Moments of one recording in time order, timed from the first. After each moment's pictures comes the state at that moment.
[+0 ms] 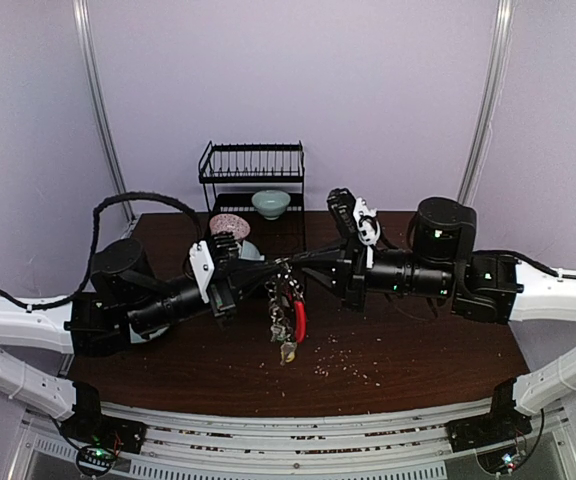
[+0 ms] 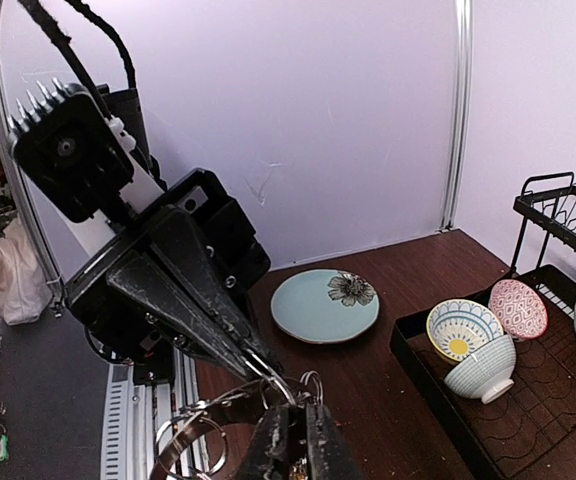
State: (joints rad) left arm -1.20 1.10 0.75 0.46 -0.03 0.37; right arm 1.11 1.21 1.01 0.12 -0.17 0.03
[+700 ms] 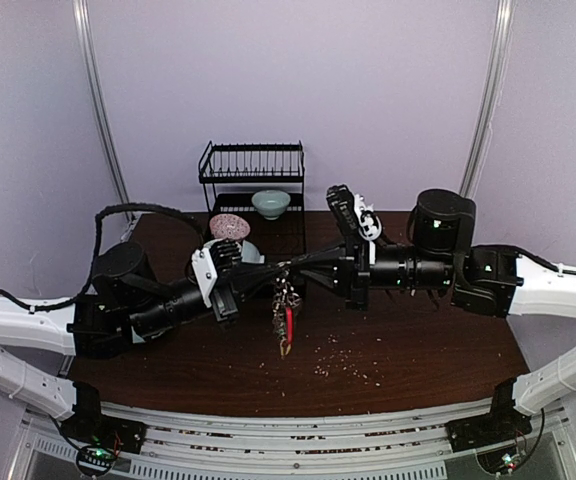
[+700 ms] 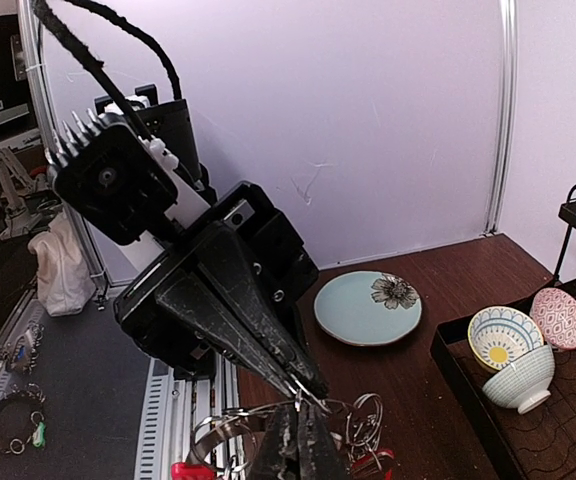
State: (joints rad) left arm -1.21 1.11 0.74 0.49 -0.04 0.43; right arm 1.08 1.23 1.04 0.10 -0.33 0.05
